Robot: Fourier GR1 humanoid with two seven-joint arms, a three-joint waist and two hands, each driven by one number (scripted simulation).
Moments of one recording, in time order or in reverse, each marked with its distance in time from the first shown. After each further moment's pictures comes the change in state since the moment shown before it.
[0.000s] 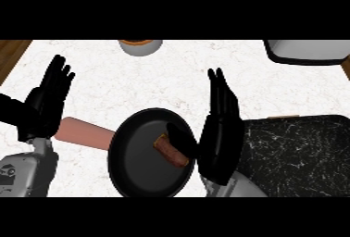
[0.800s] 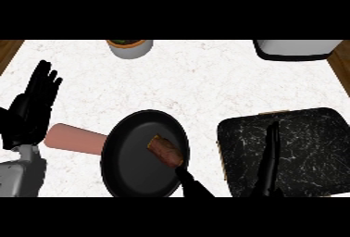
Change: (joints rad) left arm 0.051 0.023 0.047 -0.029 0.017 -0.010 0.004; right arm 0.446 0.001 0.155 -0.352 0.165 -0.246 -0.033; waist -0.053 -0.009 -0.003
